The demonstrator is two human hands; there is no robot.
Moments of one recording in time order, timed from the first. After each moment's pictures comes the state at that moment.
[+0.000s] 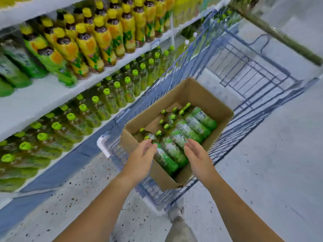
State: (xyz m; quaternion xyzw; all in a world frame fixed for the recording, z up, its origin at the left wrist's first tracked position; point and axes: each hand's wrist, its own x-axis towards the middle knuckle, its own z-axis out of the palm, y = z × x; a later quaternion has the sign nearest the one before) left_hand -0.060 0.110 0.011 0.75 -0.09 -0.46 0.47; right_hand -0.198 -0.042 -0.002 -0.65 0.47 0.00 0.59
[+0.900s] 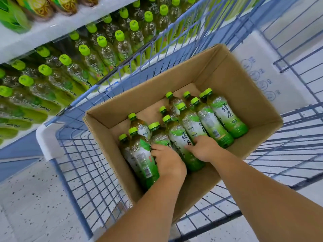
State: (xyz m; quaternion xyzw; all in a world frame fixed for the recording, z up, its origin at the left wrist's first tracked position) left_hand -0.114 -0.097 -0.210 0.90 0.14 -0.37 0.18; right_hand -0.123 -0.222 -0.197 -0.81 0.34 0.40 0.26
